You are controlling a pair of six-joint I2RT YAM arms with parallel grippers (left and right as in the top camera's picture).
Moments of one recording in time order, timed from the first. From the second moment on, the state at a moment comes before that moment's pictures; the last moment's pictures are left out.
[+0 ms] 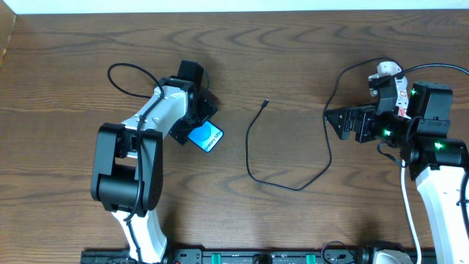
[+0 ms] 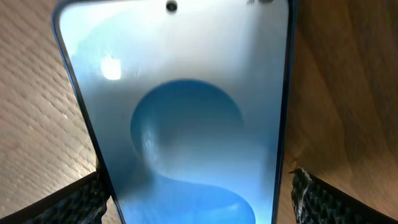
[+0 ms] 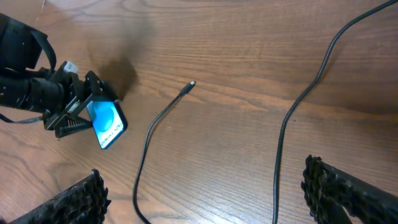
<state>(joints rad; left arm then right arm) -0.20 2.00 1.28 -0.77 0.02 -1.02 -0.08 1.19 0.95 -0.60 -0.61 0.01</state>
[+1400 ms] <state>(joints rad) -0.10 1.86 1.27 -0.91 0.08 -1.03 0.13 1.31 0.96 -0.32 -0.61 0.28</state>
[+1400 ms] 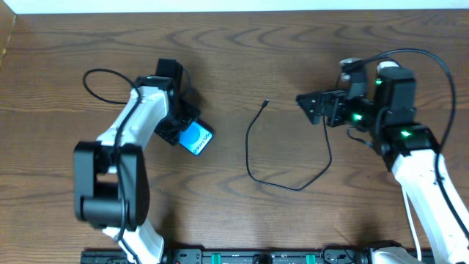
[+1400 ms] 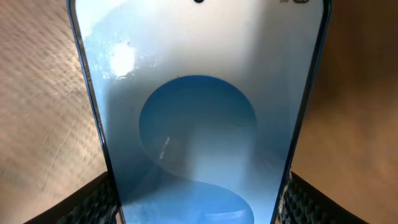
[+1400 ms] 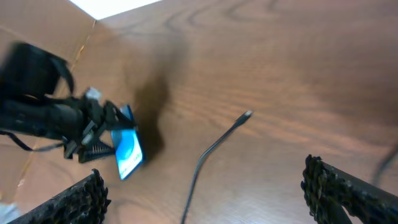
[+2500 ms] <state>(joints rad) -0.09 1.79 1.27 -0.75 0.49 -1.17 0.65 1.72 1.01 0.05 -0.31 0.81</state>
